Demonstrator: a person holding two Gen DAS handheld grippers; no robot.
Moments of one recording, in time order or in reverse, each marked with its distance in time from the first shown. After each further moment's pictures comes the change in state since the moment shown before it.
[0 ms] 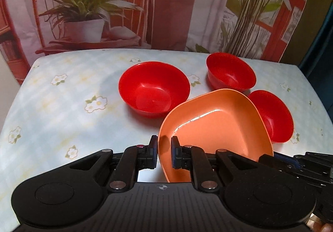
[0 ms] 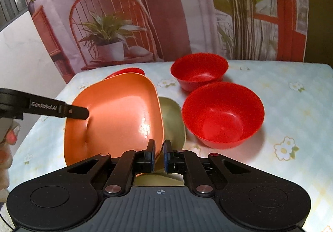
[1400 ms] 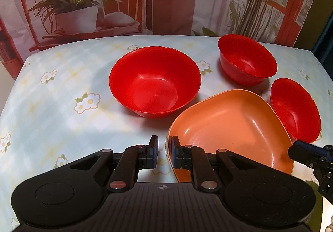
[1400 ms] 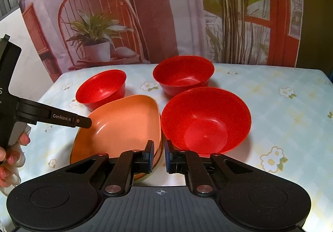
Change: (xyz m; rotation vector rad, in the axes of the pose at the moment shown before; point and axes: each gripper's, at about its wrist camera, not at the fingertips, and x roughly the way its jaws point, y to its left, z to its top) left arm 0.053 -0.002 0.011 0.036 0.061 0.044; right arm 0.011 -0.013 0.010 -0.024 -0.011 -0.055
